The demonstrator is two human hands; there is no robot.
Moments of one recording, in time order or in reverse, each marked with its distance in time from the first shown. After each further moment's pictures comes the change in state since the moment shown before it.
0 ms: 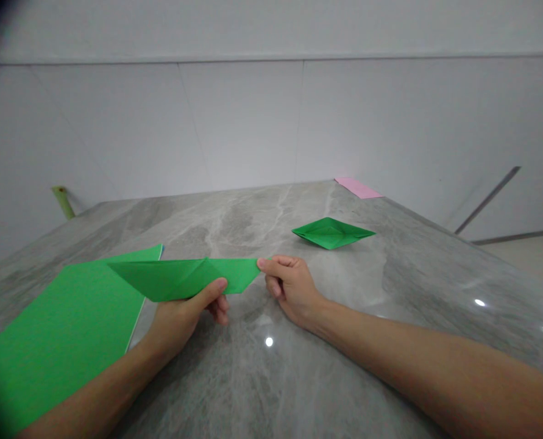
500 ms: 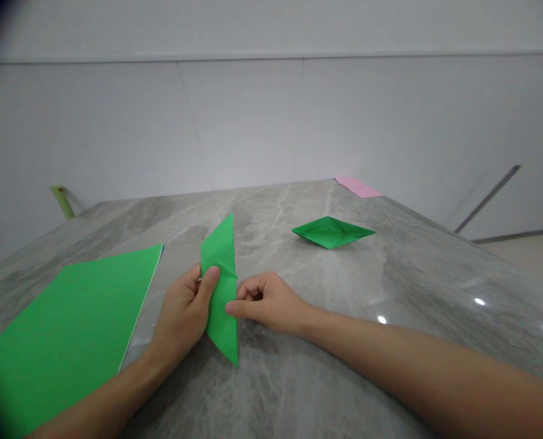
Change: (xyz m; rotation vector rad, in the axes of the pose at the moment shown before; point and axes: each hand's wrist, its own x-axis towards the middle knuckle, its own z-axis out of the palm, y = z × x) left_hand 0.001 -0.006 0.007 0.299 0.219 0.208; right_hand -0.006 0.007 0.009 -0.428 -0.416 0.093
